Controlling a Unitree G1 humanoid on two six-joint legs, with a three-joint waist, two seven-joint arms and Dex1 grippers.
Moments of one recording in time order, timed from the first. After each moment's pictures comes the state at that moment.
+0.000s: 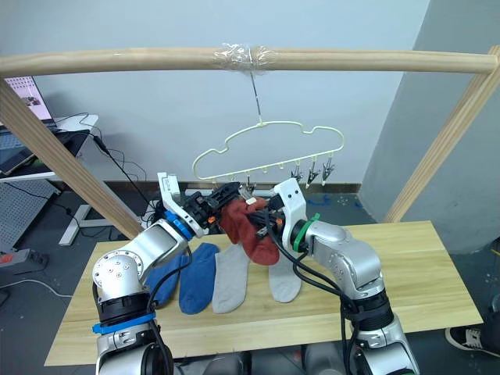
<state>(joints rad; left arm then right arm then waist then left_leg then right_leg) -0.41 0.14 0.40 -0.05 -1.19 0.97 -0.12 -0.46 -0.09 0.17 -0.24 0.39 0.91 0.47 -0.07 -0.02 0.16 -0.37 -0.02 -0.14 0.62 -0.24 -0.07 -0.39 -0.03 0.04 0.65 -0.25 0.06</state>
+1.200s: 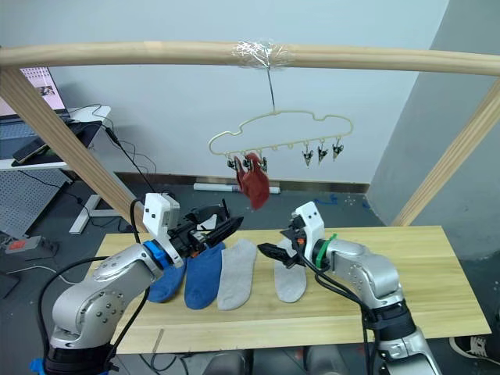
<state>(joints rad) -0.13 0.42 0.06 -0.41 -0.63 0.61 -0.41 -0.31 -0.30 0.15 -0.24 0.44 0.81 0.56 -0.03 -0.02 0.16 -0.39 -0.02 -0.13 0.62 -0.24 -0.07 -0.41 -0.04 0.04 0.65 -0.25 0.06</state>
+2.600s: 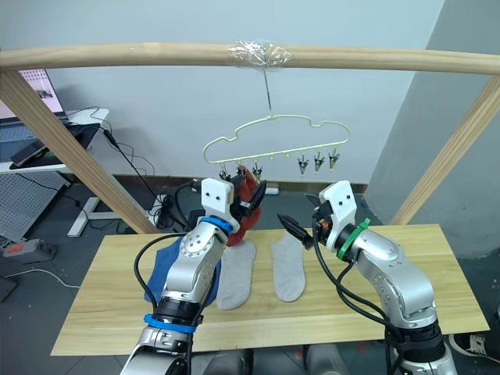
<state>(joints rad) -0.41 0.04 -0.03 0.18 -0.18 0.03 -0.28 -0.25 -0.34 0.06 -0.47 0.42 0.70 0.47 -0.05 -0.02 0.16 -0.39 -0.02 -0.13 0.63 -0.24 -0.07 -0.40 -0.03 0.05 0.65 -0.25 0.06</state>
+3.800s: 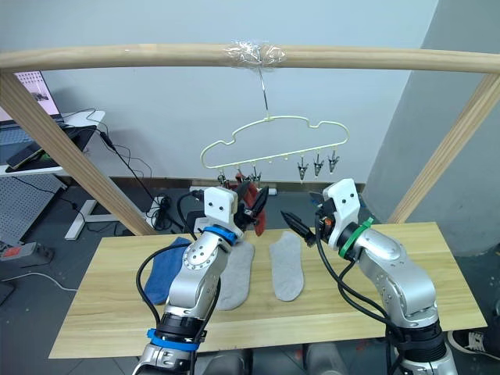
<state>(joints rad) -0.30 0.00 -0.09 0.04 -0.15 0.05 -0.25 -0.25 -0.33 0.04 -0.47 0.42 0.70 0.45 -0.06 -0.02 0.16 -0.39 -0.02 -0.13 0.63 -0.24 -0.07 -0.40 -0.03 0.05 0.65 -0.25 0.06</state>
